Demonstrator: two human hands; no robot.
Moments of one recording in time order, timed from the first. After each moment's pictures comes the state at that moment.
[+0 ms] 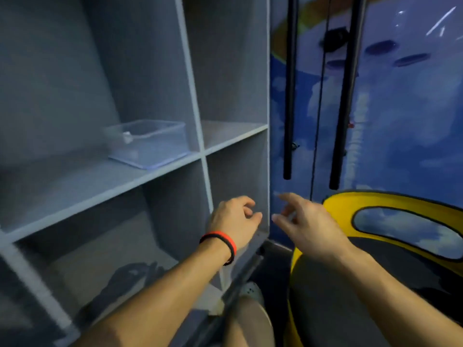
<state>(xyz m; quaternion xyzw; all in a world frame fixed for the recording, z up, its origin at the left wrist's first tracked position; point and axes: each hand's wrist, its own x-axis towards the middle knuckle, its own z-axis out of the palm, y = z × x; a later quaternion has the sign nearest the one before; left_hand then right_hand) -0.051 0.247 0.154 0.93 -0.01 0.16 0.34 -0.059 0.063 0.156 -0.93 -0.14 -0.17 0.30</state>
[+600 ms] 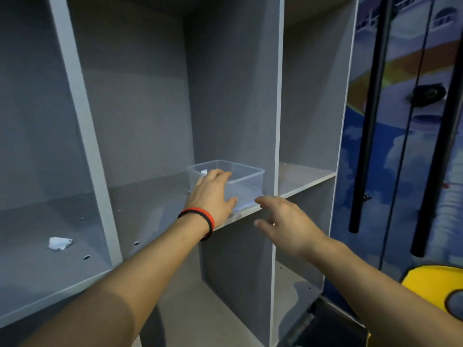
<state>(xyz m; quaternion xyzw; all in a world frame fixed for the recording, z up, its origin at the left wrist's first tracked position) -0.051 0.455 0.293 0.95 0.05 0.30 0.13 -0.015 0.257 0.263 -0.89 -0.33 -0.14 0.27</state>
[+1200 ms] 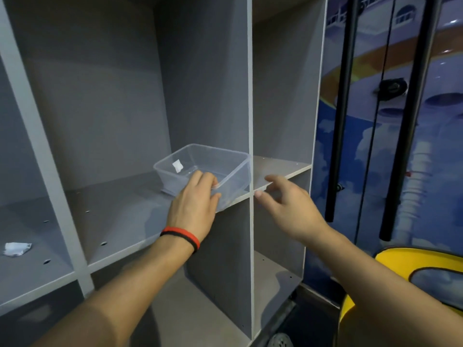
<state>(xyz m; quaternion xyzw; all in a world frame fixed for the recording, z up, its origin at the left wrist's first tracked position) -0.068 0.415 0.271 0.89 -0.02 0.44 0.13 -0.013 0.203 0.269 -0.85 -0.25 -0.19 0.41</state>
